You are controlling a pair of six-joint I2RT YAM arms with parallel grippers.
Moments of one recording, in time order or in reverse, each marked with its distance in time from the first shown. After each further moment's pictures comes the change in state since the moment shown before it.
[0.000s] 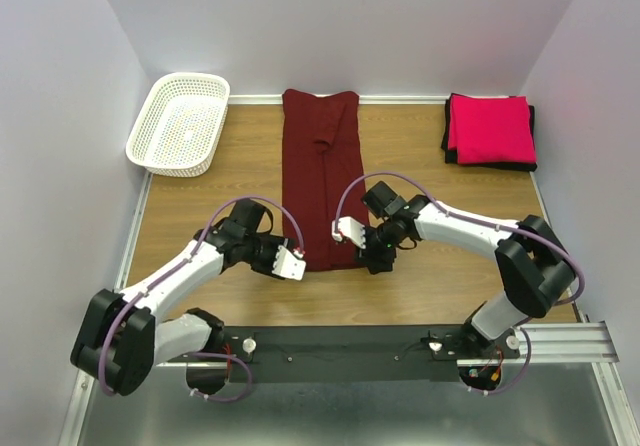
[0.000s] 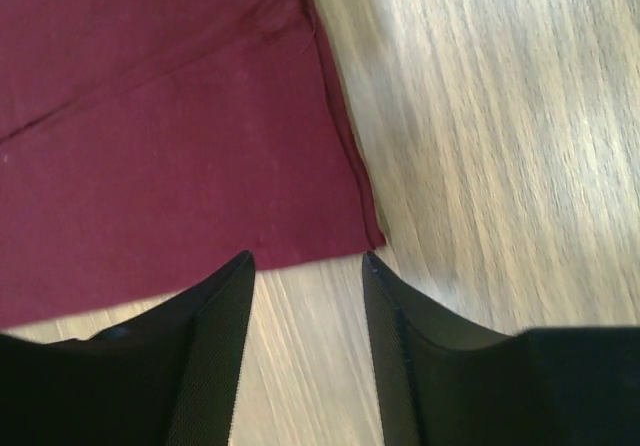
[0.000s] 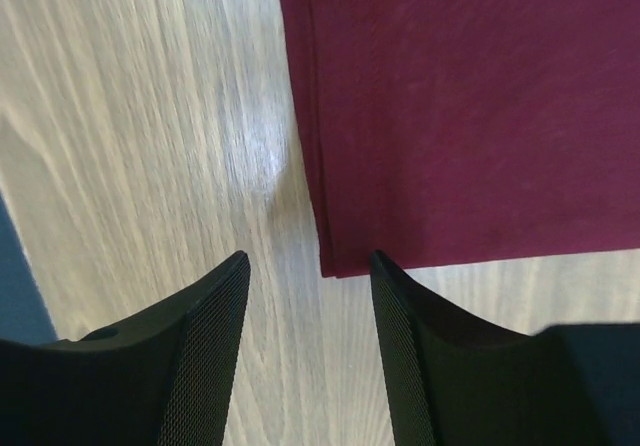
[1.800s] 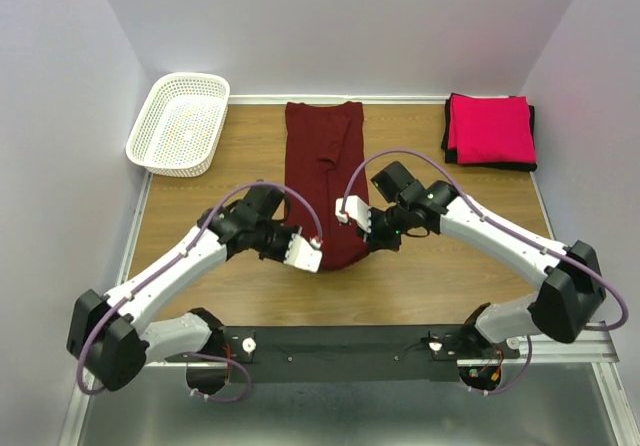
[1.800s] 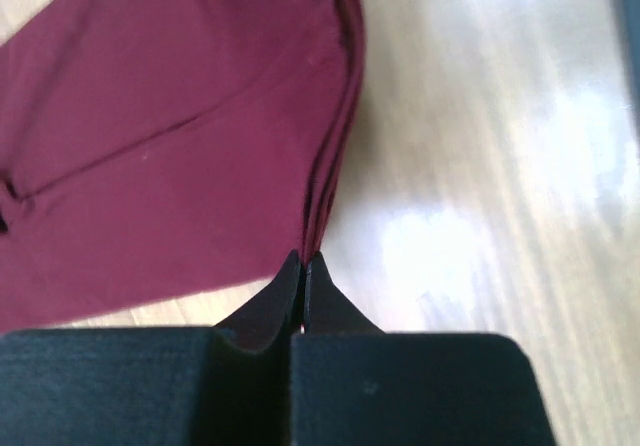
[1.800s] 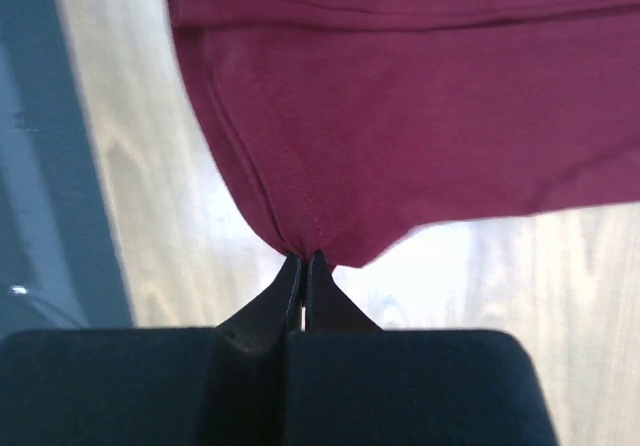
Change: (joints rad) left arm -0.202 -0.012 0.269 -0.261 -0.122 -0.126; right arm 0.018 -0.188 0.143 -0.182 -0.017 0.067
